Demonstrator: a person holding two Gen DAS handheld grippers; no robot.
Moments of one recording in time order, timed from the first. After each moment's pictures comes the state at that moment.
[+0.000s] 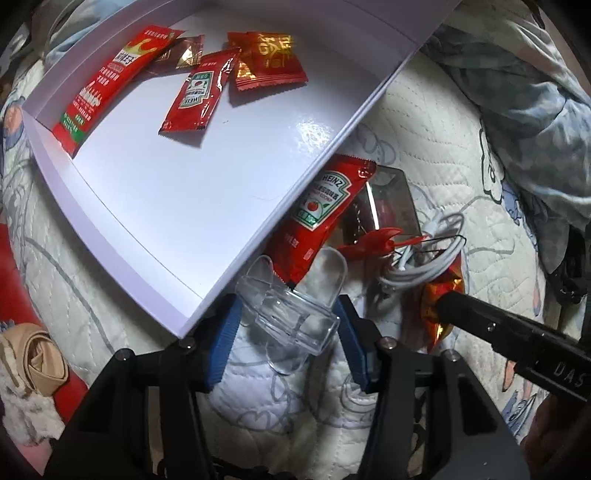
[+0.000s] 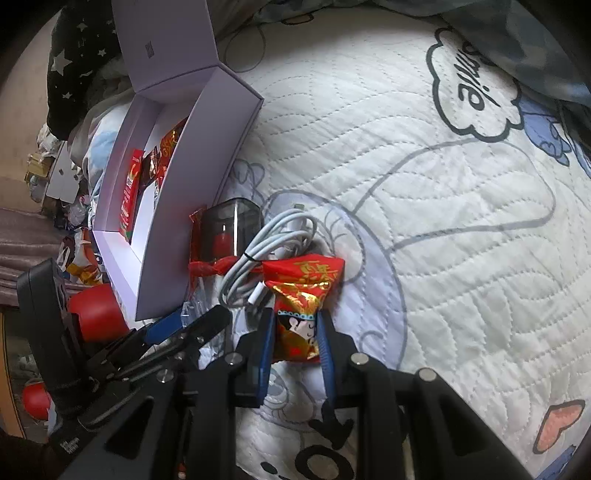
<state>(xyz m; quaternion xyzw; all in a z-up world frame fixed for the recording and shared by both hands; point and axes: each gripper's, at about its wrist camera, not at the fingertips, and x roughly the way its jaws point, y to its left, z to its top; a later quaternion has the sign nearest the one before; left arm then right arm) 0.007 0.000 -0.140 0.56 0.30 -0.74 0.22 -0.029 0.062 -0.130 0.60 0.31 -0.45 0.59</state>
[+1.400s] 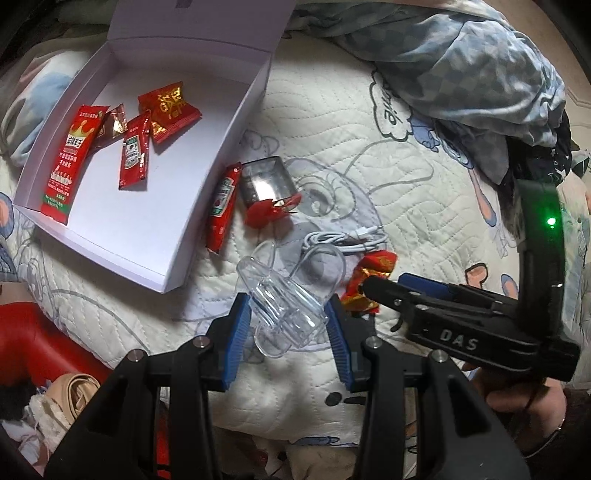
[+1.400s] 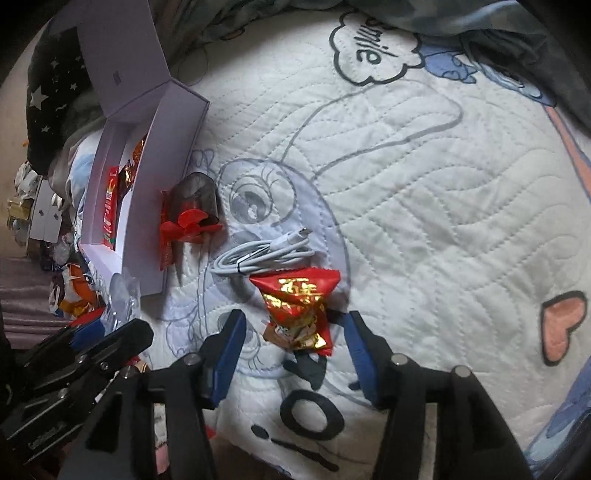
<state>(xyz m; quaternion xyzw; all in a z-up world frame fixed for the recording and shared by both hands) 0.006 0.040 -0.066 0.59 0.23 -0.76 0.13 -0.048 0.123 -0.132 0.62 0.28 -0.50 0.53</state>
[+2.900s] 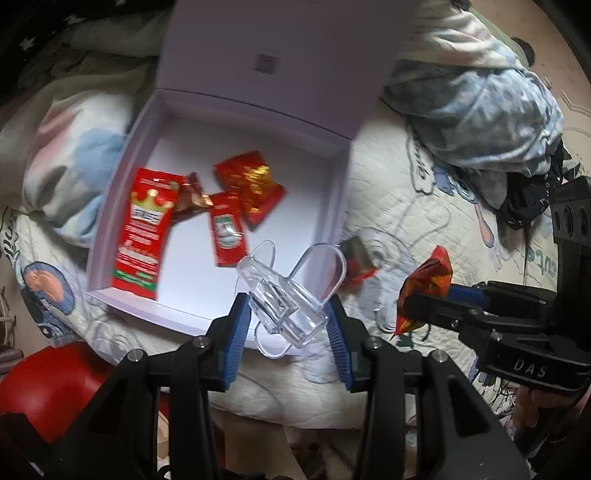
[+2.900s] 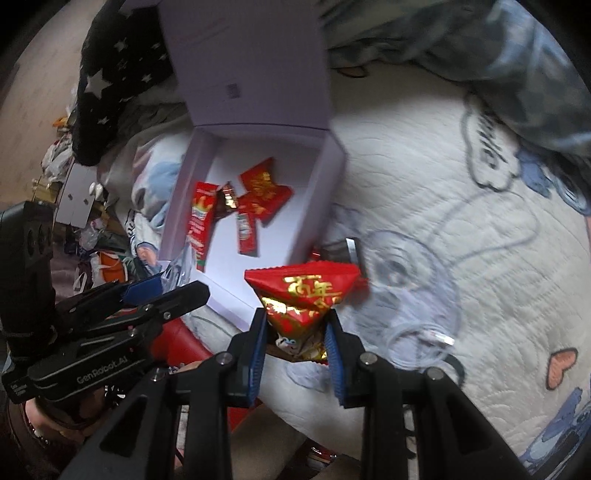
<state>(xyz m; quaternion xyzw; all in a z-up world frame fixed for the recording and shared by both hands) 0.001 -0.091 -0.015 0.61 0.21 -0.76 0.08 0.044 0.043 -0.028 0.61 0.29 -0.45 0.58</state>
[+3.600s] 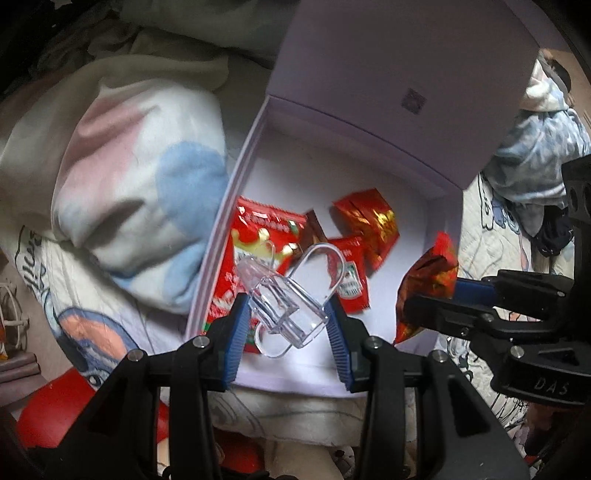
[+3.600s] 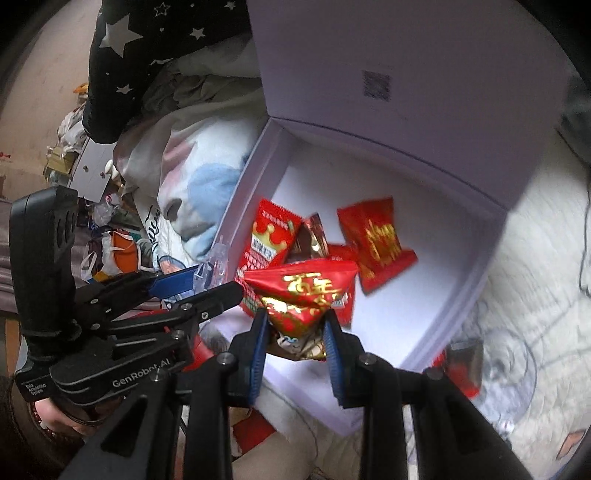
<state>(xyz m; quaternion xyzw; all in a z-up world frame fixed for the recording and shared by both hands) -0.007 -0.204 -0.050 0.62 0.20 -0.75 0.10 0.137 -0.057 -0.050 0.58 0.32 -0.40 0.63</state>
